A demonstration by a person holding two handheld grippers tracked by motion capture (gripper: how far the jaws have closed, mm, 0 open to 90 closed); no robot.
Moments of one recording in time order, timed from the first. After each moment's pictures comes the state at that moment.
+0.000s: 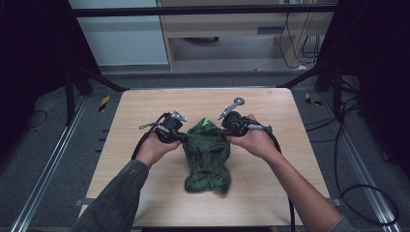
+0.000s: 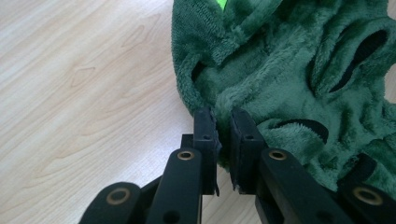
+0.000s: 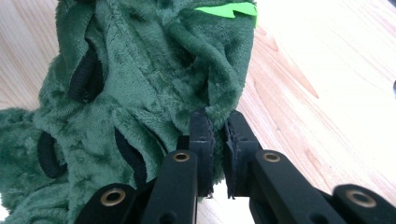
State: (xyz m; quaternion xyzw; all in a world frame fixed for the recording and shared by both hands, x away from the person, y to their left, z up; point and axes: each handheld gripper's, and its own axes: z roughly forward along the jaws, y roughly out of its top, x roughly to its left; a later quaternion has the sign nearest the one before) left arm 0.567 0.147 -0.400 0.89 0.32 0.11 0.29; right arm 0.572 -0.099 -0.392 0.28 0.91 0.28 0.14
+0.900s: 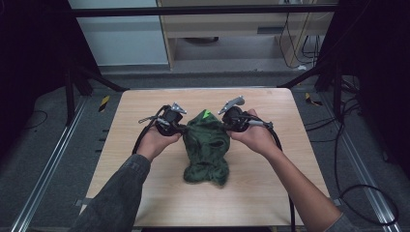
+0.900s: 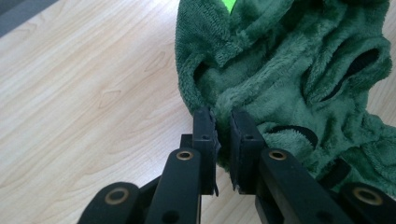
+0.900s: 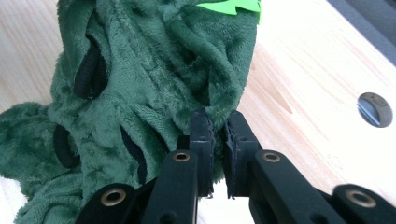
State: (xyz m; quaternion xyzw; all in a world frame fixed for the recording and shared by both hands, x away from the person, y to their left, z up) left arm 0.577 0.142 -0.382 0.88 0.33 0.14 0.31; right arm 0.578 -0.101 -0.380 0.28 0.90 0.29 0.17
